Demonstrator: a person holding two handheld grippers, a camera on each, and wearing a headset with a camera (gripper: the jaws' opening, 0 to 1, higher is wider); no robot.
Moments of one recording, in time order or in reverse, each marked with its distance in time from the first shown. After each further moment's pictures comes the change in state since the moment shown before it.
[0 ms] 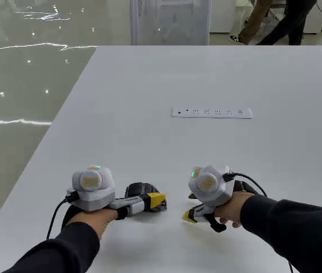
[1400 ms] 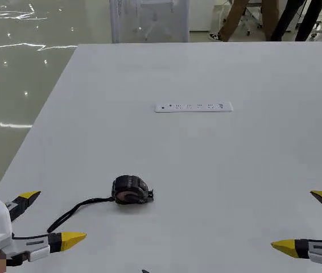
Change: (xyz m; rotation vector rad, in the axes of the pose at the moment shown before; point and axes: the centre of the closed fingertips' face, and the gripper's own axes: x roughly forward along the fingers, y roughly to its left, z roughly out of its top) left arm -0.139 0.042 -0.036 0.158 -0.064 -0.049; right arm -0.204 0.004 -0.165 0.351 -0.218 -0.398
